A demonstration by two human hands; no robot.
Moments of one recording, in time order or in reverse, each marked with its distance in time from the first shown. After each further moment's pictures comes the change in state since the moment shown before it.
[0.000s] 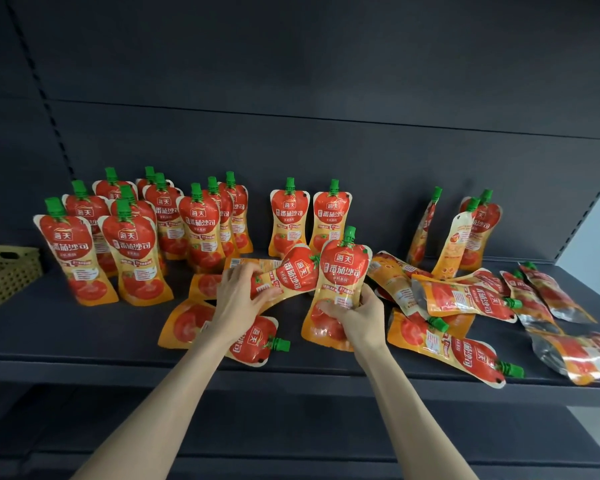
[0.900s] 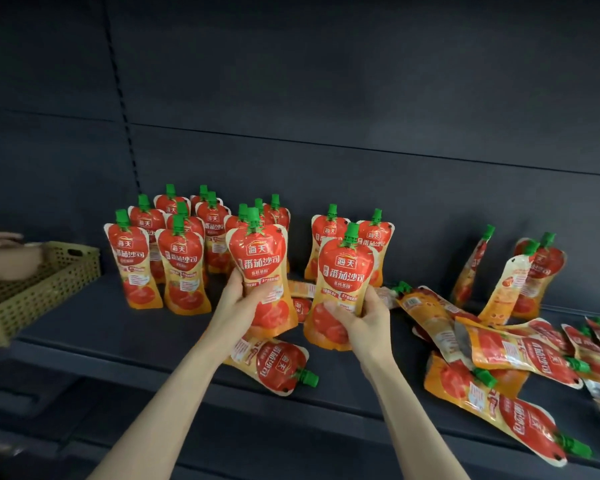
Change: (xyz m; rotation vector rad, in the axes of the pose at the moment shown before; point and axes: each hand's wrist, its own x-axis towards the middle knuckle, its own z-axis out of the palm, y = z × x) left_hand -0.010 0.021 -0.066 -0.826 0.063 -0.323; right_hand 0.010 -0.031 0.038 0.117 -0.230 -0.231
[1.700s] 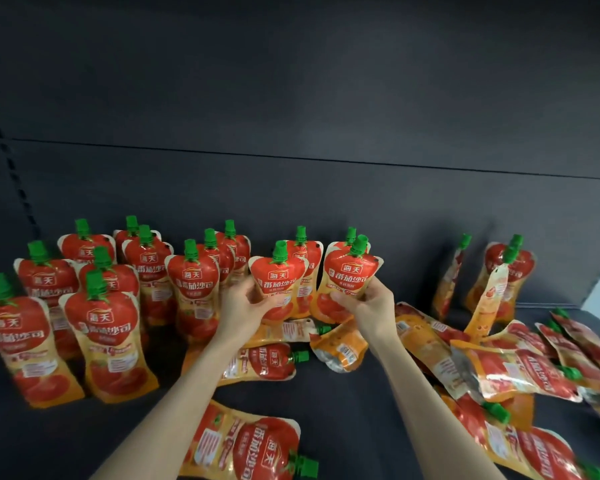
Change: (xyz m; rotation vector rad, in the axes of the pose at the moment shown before) left_hand 0.133 -0.035 0.039 0.293 -0.141 0.185; right_hand 0.113 0.021 -0.021 -0.144 0.199 -0.022
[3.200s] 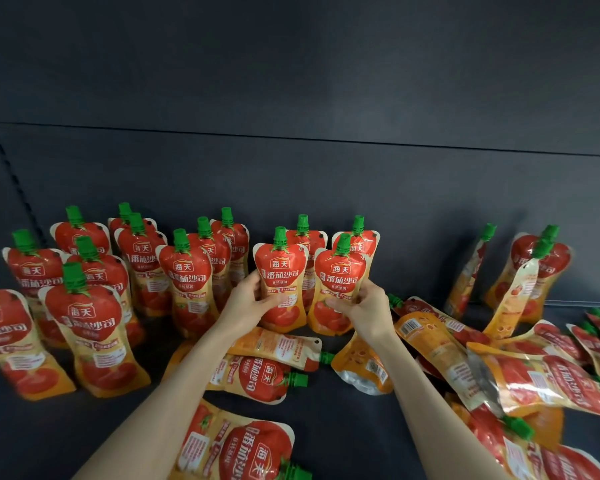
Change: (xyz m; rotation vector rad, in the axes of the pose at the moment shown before) left_hand 0.027 -0.035 0.013 0.018 -0.193 -0.132; right_hand 0.025 0.040 -0.001 -0.184 -0.134 0.068
